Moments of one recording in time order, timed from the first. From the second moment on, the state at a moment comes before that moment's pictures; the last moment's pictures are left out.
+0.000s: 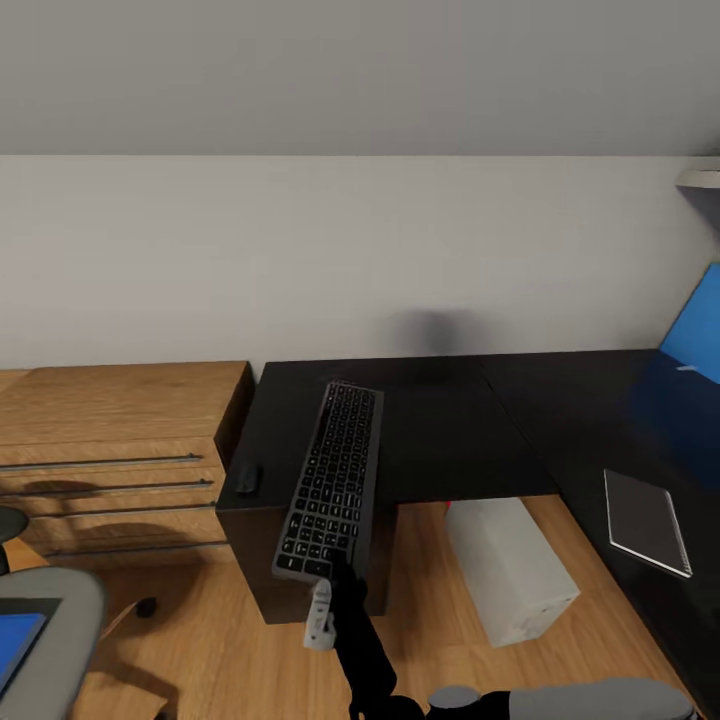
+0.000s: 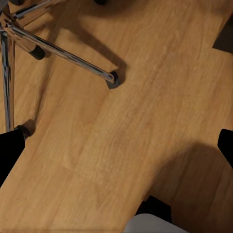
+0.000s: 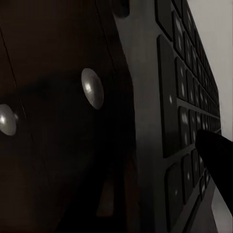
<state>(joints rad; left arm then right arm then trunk) 0.16 0.08 -0.02 -0.86 0.37 -0.15 0.34 -0.70 -0.02 1.75 -1.04 -0.05 0.50 -0.81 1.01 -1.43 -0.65</state>
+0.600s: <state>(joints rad) 0.16 0.08 -0.02 -0.86 0.37 -0.15 0.34 -0.70 -0.06 1.79 -1.04 -0.05 0.50 -0.78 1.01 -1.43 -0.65</state>
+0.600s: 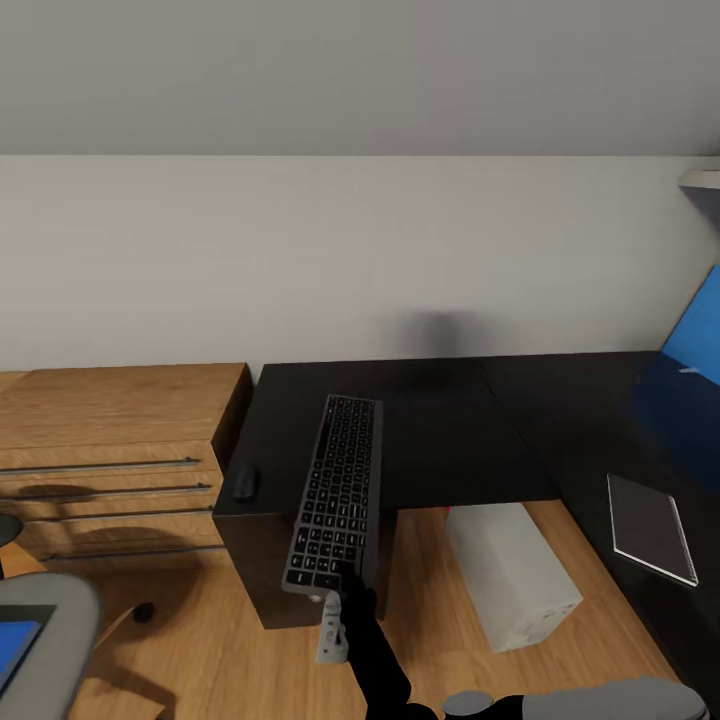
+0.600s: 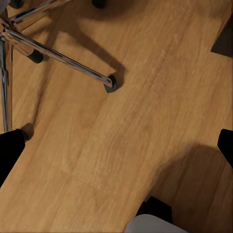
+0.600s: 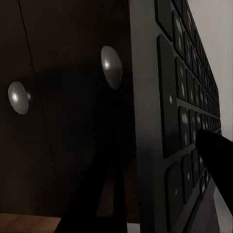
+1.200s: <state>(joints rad) 0.16 0.08 -0.02 -0.86 0.37 -0.15 0.34 -0.70 -0.06 1.79 -1.04 -0.05 0.50 -0.74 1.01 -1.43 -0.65</state>
